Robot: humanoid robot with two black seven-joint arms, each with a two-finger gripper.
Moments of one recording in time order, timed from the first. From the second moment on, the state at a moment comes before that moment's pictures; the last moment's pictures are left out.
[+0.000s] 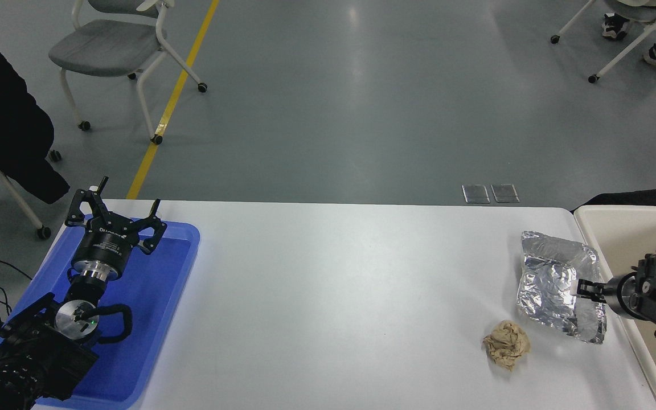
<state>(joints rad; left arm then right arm) -0.64 0.20 -0.88 -0.19 -0.21 -0.79 -0.30 0.86 -0.50 -0.47 0.47 -0.80 0.21 -0.06</state>
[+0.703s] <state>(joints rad) -0.64 0.20 -0.88 -0.20 -0.21 -0.79 -0.30 1.01 -0.59 -0.49 0.57 -0.80 0.28 -0.05</state>
